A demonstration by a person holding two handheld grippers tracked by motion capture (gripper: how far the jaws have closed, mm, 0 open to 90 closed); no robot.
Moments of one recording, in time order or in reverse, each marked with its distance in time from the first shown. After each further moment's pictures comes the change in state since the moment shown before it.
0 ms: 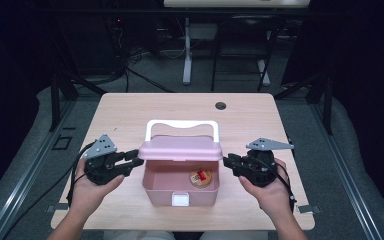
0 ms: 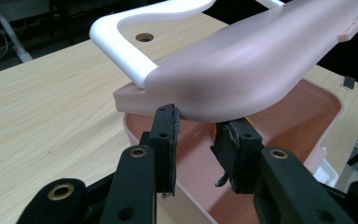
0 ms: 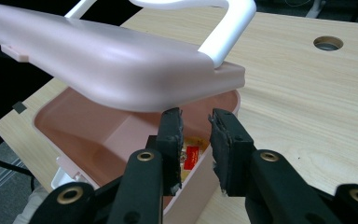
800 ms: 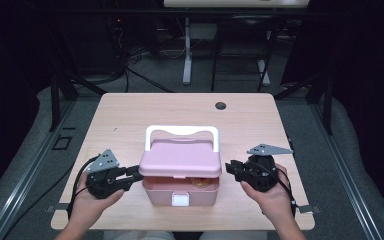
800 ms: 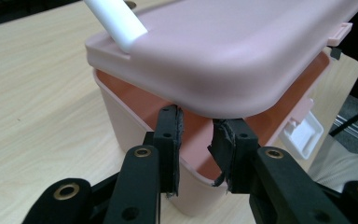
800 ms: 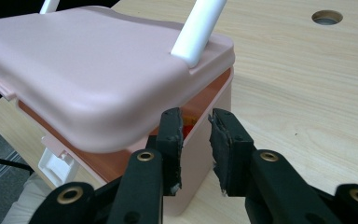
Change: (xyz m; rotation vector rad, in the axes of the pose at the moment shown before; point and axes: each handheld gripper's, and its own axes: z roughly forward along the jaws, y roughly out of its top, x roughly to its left) left arm -0.009 -0.034 0.005 0.073 -0.058 -0.013; right arm -0.006 -0.016 0.003 0.058 -0.017 0.024
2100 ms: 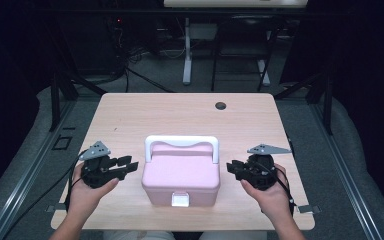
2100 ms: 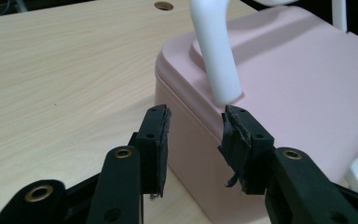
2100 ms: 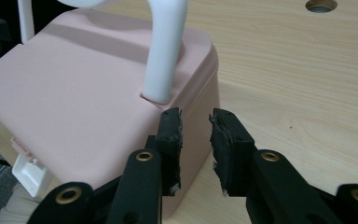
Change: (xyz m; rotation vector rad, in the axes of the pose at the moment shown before) left arm 0.040 0.002 0.002 -0.033 0.080 -0.125; right arm -0.013 -0.007 0.012 0.008 -0.018 0.031
